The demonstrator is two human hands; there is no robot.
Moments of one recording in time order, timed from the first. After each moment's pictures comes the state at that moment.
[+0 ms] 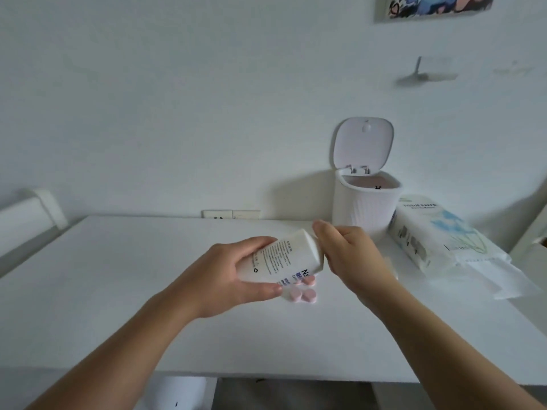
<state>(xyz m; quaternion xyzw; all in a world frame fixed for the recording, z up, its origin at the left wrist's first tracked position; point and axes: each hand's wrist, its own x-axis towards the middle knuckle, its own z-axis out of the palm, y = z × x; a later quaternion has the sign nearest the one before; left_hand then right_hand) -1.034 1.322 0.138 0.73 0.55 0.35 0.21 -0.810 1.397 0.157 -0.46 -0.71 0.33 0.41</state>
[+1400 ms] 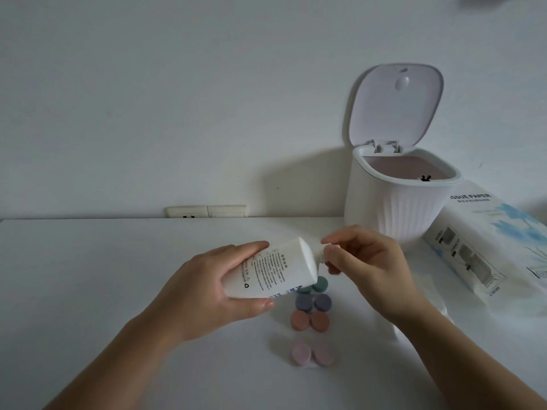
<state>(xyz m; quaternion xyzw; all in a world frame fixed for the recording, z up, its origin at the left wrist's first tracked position) -1.071 1.442 0.069 0.73 0.57 0.33 0.15 -0.809 1.520 0.081 -0.30 -0.67 0.47 0.49</state>
